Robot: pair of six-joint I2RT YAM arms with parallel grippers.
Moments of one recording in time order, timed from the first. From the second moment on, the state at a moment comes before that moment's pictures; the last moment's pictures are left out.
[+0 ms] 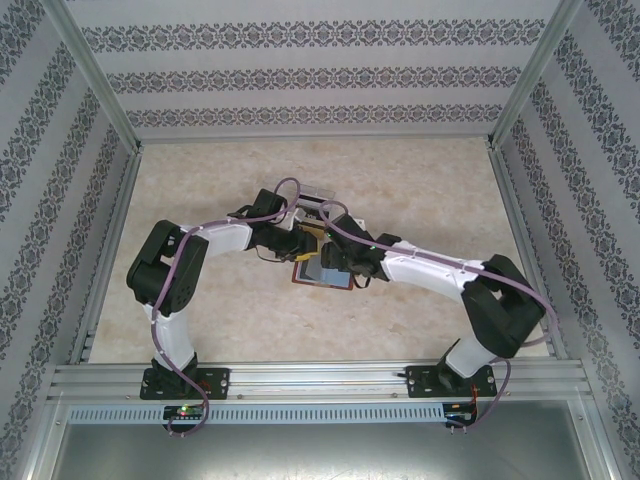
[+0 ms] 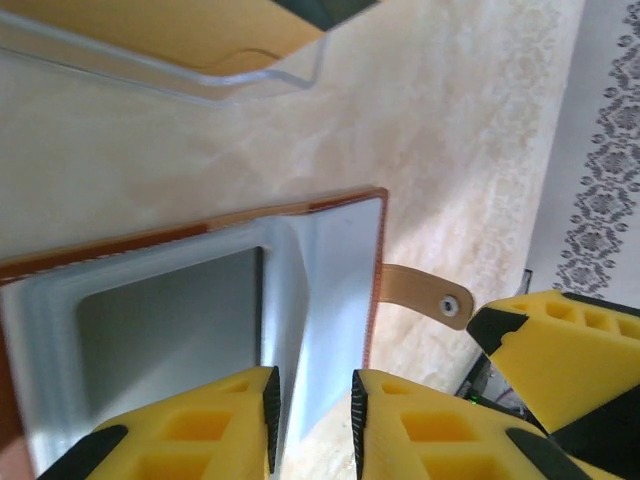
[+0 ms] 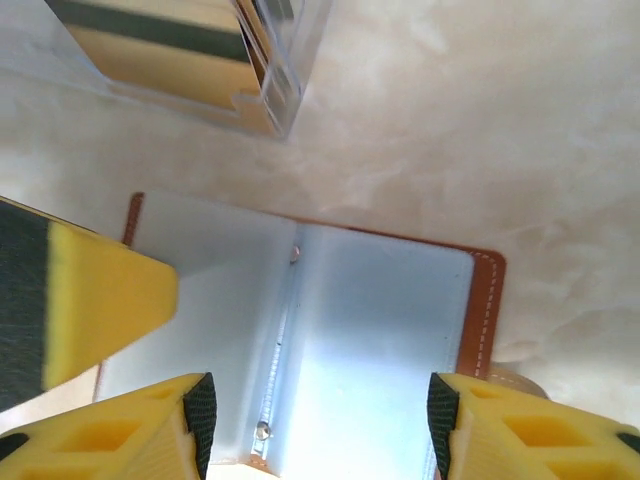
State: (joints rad) left arm -0.43 1.89 1.08 -0.17 0.77 -0.69; right arm 0.76 1.55 0.95 -0.39 0.16 0.78
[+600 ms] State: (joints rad) left arm -0.53 1.89 1.10 -0.13 0.74 -0.80; right arm 0.68 1.36 0.78 -0.39 0.30 0.91
